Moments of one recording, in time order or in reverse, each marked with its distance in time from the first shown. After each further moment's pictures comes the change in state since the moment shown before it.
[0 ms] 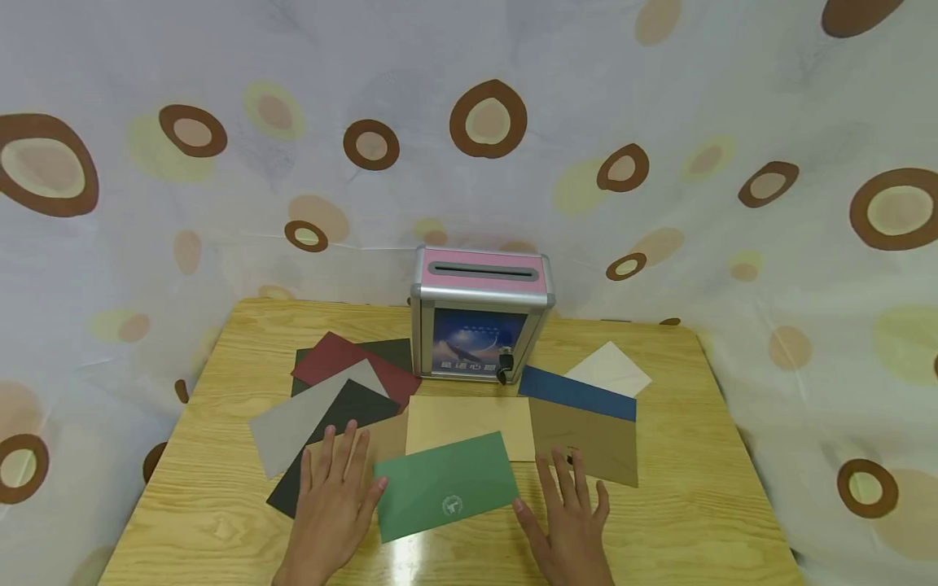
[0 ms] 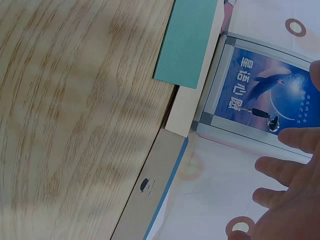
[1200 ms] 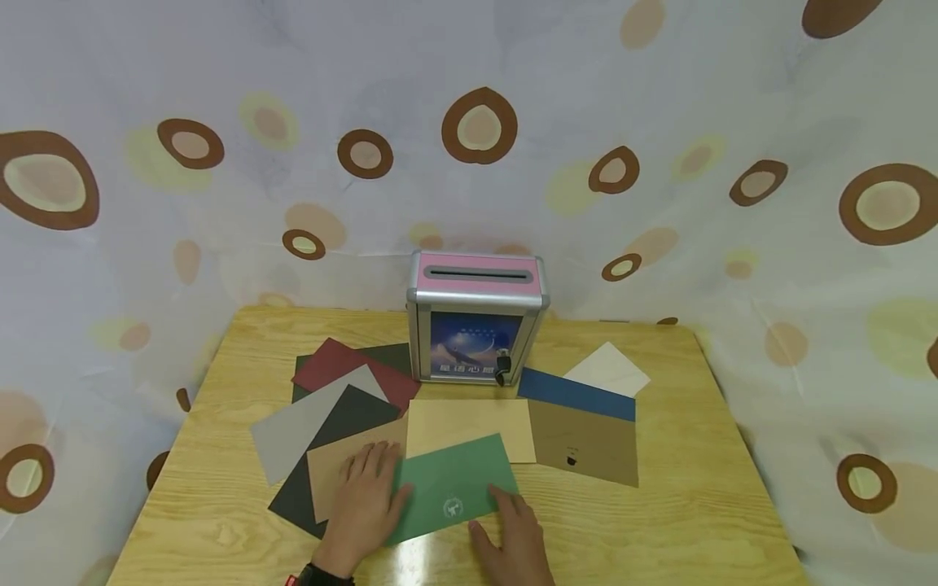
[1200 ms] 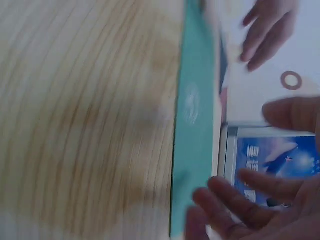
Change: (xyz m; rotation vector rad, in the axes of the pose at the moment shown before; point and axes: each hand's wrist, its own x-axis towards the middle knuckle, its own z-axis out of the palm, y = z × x) left_hand 0.017 0.010 0.037 -0.002 -0.072 0.066; right_hand -0.007 -0.040 0.042 0.376 -0.244 0.164
